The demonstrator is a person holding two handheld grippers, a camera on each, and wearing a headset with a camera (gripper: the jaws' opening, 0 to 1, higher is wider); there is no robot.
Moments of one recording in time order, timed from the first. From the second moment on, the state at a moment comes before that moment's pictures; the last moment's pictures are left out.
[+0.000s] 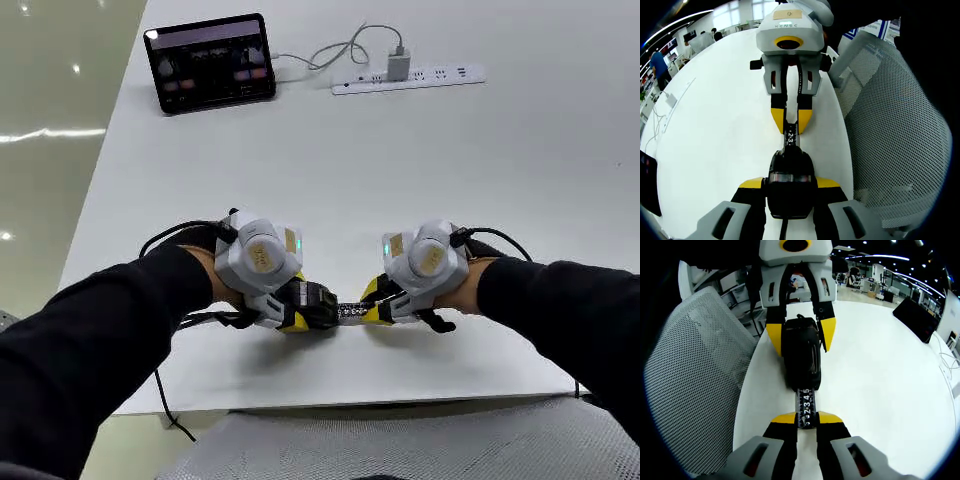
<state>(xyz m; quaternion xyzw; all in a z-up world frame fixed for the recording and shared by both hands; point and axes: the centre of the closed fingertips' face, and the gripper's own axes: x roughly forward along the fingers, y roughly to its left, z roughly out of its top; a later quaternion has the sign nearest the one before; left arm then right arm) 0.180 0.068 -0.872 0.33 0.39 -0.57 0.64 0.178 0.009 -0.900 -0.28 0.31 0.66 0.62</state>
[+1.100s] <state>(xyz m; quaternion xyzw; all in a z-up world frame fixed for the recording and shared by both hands) 0.181 0.067 -0.871 0.32 0.38 -0.57 0.65 0.180 -0.016 -0.900 -0.28 0.33 0.65 0.63</state>
